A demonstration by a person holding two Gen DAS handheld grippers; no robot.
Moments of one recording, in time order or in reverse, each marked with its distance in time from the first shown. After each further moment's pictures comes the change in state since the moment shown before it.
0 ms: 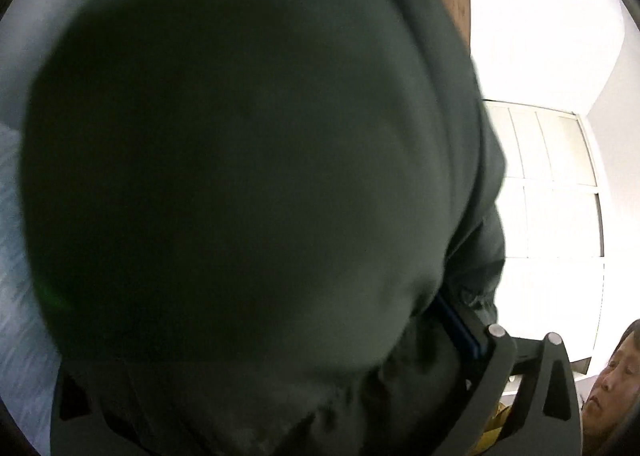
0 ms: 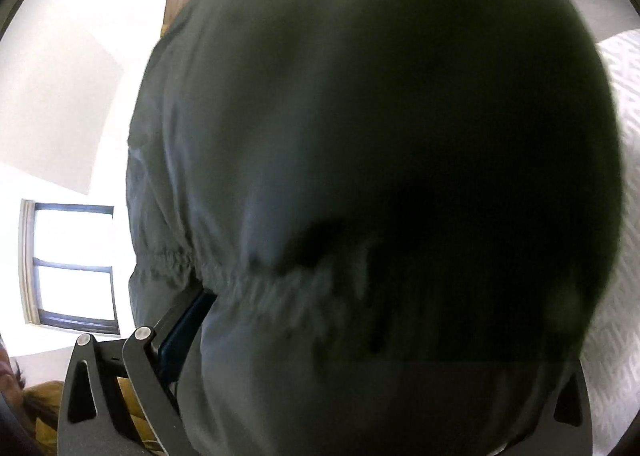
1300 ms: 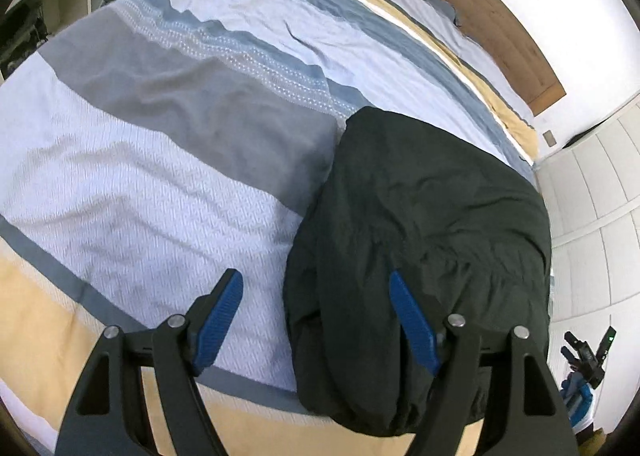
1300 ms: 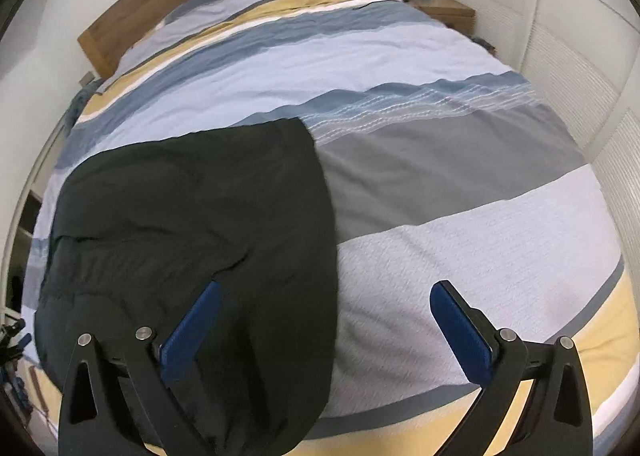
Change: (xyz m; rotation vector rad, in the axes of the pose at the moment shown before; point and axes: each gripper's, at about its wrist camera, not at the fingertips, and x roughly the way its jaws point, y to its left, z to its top) left arm -0.180 -0.088 -0.104 0.135 -0.464 0.700; right arm -0.144 0.124 -0.043 -0.175 -0.445 -0.781
